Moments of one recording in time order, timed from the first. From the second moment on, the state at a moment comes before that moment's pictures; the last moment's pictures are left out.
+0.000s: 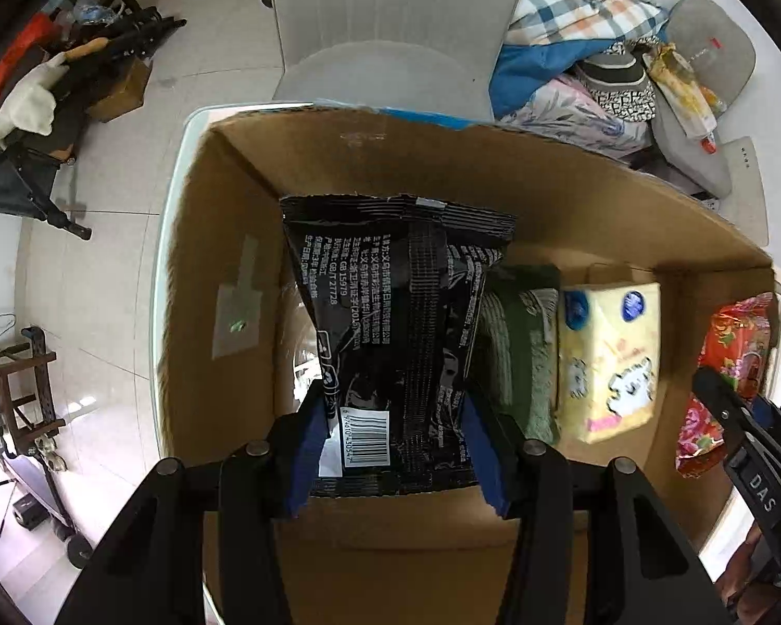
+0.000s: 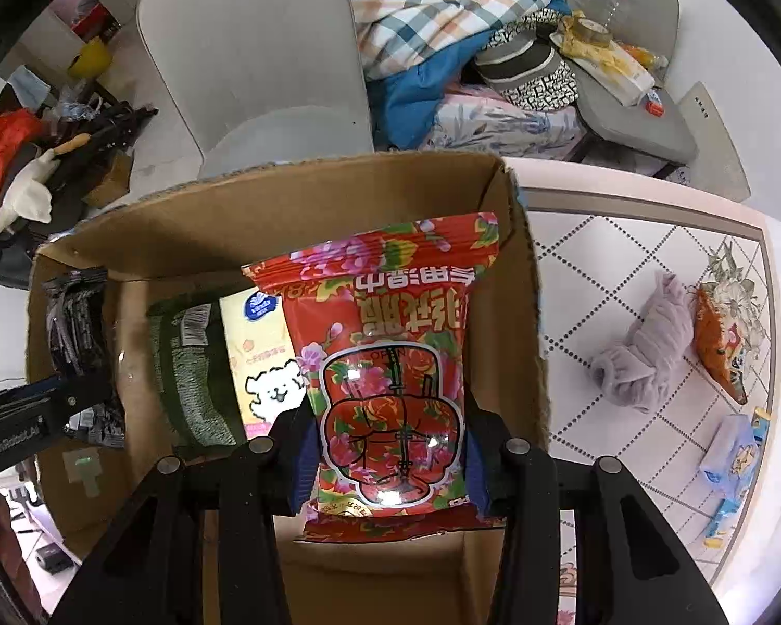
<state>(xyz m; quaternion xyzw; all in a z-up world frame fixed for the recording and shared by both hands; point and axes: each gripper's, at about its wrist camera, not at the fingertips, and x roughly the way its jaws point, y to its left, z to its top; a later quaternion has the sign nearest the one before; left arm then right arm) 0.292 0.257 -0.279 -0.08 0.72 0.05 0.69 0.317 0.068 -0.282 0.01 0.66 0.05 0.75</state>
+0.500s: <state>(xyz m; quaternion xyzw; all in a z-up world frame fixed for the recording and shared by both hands) 0.277 0.265 -0.247 -0.08 0.70 0.06 0.71 0.313 0.072 -0.269 -0.01 0.65 0.05 0.76</state>
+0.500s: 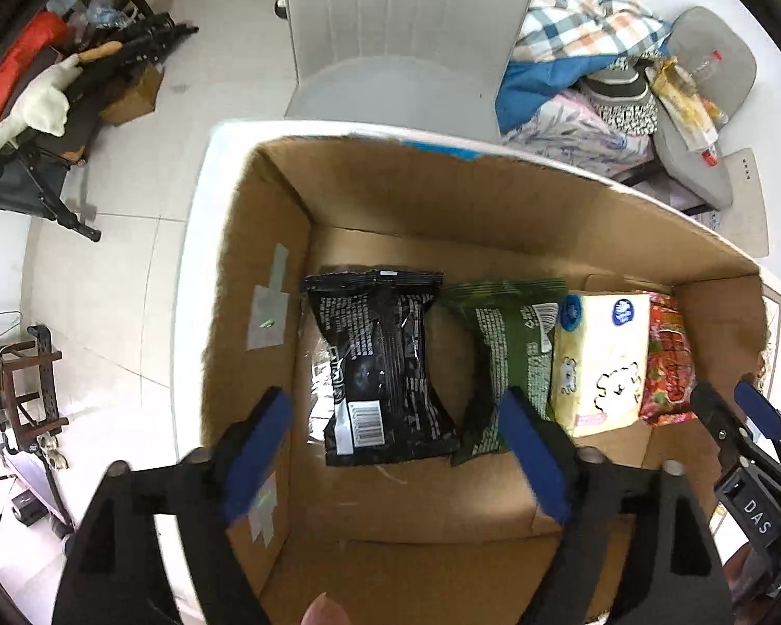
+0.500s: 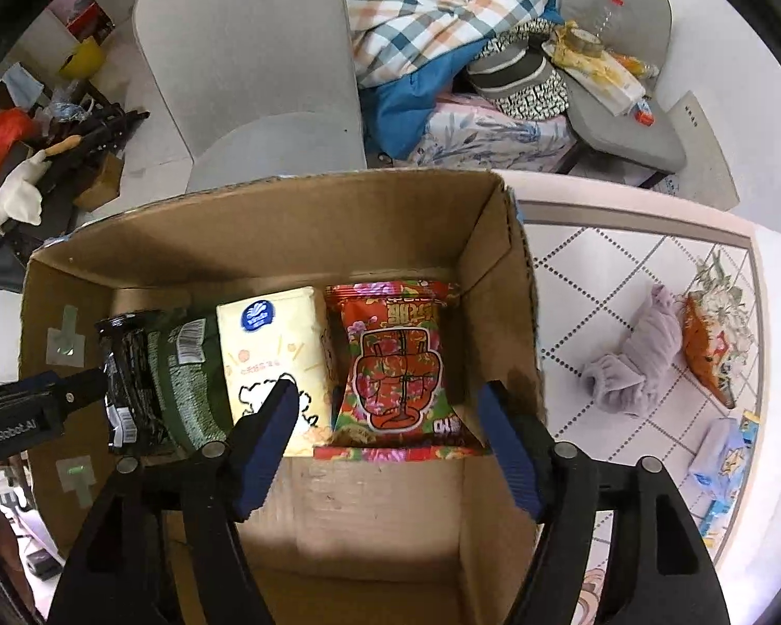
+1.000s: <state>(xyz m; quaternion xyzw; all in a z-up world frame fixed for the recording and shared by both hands) 0.212 0.251 -0.200 -0.07 0.66 0.07 0.75 0.249 0.074 -0.237 -0.02 0.65 0.08 0.76</state>
